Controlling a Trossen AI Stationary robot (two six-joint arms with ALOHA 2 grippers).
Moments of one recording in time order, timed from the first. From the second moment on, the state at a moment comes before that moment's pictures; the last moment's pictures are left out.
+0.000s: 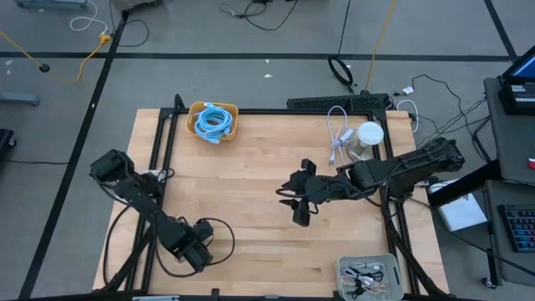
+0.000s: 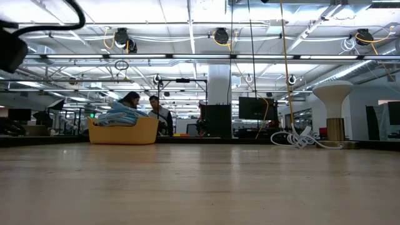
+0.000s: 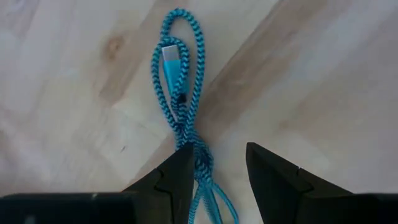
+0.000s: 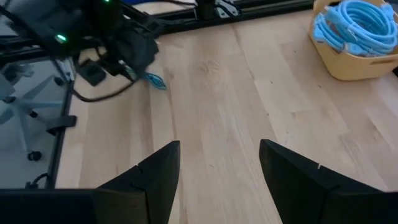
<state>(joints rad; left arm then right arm) -0.78 1.69 1.00 -0.90 0.07 -1.45 0.31 1.50 1.42 -0.60 0.31 0.38</state>
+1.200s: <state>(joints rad) -0.35 1.50 1.10 -0.18 -0.02 -0.94 0.39 1.40 1.42 -0.88 0.29 0.58</state>
